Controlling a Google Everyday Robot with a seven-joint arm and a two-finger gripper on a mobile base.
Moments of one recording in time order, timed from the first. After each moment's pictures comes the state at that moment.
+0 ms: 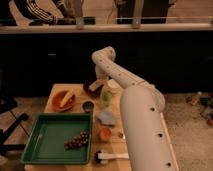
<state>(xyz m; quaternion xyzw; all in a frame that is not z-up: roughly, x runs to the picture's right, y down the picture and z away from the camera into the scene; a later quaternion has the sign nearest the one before) -0.012 -0.064 0.985 -0.19 -0.11 -0.29 0.93</state>
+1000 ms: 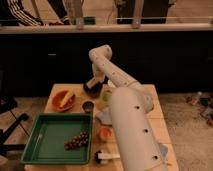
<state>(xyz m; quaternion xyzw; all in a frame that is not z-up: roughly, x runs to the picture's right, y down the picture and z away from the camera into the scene) -0.047 -0.081 1.003 -0.18 -0.13 -0.30 0.93</state>
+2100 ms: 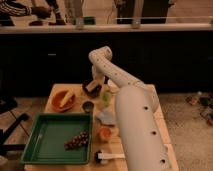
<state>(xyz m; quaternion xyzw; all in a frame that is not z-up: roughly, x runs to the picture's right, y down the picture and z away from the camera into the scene) -0.037 -0.061 0.986 -0.19 -0.13 -0.31 0.92</state>
